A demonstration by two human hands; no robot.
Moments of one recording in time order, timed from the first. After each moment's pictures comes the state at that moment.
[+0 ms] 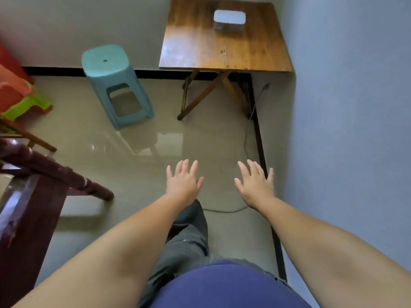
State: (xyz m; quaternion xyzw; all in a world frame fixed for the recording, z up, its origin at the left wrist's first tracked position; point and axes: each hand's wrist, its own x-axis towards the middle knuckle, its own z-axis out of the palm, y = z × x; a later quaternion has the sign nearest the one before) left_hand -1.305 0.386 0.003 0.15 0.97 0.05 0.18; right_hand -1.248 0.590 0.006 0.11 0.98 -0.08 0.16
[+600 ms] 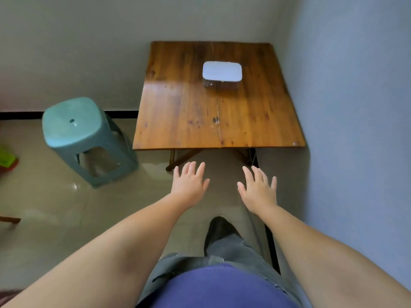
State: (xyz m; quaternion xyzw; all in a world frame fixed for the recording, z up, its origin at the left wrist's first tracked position) left_hand -1.741 0.534 0.001 0.21 0.96 0.06 0.18; right_hand -1.659 0.730 0.002 0.16 0.97 -0.11 0.13
